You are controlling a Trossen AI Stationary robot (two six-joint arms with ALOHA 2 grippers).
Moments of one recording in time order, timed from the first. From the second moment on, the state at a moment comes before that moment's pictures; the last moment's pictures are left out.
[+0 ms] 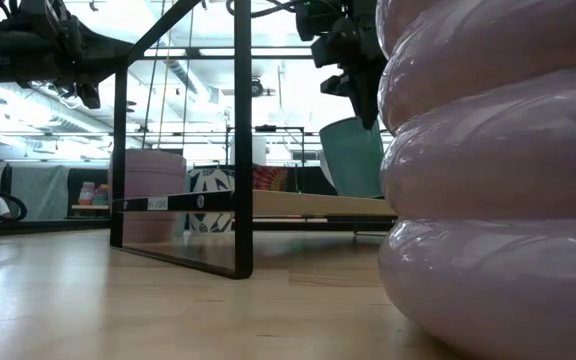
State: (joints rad) left arm -0.12 0.20 0.01 0.47 -0.44 -0.12; right arm -0.23 1.91 1.86 -1.44 0.02 -0.67
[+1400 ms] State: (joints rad) left arm -0.12 0.20 0.01 0.47 -0.44 -0.11; right arm -0.24 1.91 1.86 -1.49 0.08 -0.65
